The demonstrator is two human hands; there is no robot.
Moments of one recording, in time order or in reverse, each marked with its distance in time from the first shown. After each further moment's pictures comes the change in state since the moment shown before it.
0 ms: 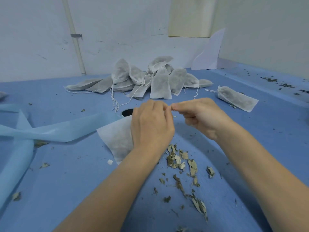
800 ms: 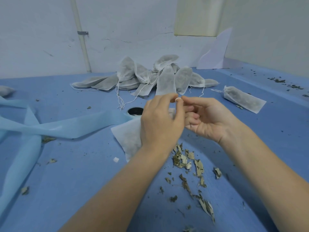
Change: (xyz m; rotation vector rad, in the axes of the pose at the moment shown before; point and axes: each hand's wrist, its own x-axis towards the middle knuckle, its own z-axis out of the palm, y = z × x) left_hand 0.002 0.010 -0.007 -0.335 0.083 -0.079; right_hand -0.002 -0.006 0.010 0.681 -0.229 0.340
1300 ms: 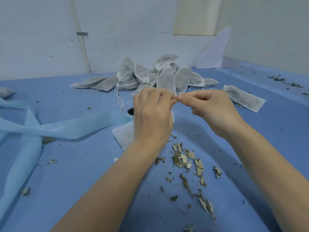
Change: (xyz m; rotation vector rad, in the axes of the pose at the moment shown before) left_hand 0.011 -0.017 -0.005 0.328 0.082 0.368; right_hand -0.010 -0.001 -0.003 -0.885 0.218 -0.639
